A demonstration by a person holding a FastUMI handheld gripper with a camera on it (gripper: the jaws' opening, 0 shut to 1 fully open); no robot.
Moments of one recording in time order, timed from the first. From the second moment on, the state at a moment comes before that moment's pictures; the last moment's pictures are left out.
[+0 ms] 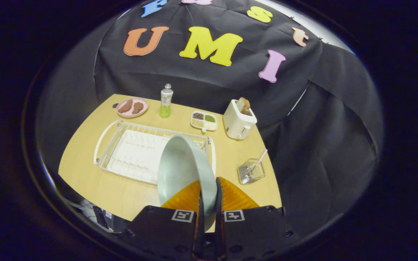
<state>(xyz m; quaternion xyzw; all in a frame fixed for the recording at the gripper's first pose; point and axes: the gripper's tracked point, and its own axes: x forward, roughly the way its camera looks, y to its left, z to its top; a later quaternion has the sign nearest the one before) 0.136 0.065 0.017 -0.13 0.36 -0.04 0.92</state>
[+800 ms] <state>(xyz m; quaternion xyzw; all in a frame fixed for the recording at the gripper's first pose) 0.125 0.051 -0.171 0.07 0.39 0.09 0.92</state>
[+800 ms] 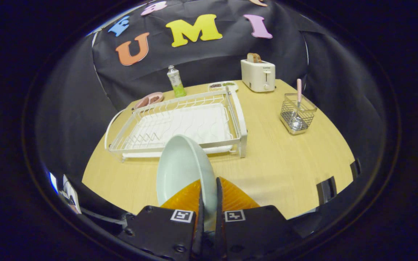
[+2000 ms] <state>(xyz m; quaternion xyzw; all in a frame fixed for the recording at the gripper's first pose) 0.136 -0.011 -0.201 0.07 0.32 0.05 0.94</state>
